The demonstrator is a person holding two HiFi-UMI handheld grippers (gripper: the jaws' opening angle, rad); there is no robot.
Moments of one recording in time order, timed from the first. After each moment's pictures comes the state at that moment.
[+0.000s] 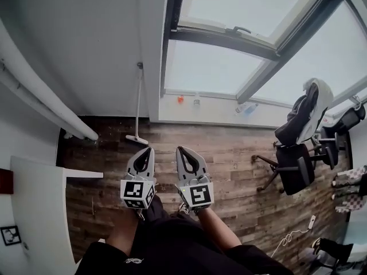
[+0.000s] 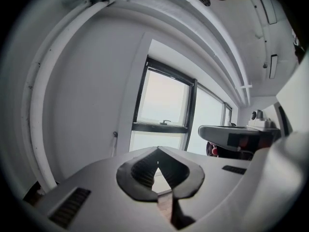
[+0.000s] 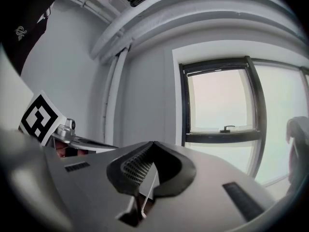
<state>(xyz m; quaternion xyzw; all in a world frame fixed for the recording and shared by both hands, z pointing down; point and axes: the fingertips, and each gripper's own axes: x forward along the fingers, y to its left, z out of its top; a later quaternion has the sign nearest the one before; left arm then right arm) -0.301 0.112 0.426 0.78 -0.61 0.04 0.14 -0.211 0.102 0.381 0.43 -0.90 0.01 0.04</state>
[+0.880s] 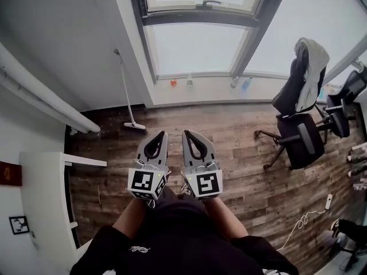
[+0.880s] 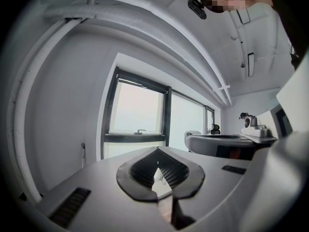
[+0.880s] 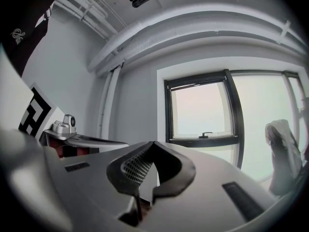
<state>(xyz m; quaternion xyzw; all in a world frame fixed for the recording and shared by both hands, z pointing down) -0.095 0.176 0.366 0.82 -0.56 0.02 0.07 -0.032 0.176 0.347 0.46 -0.89 0.00 -0.01</state>
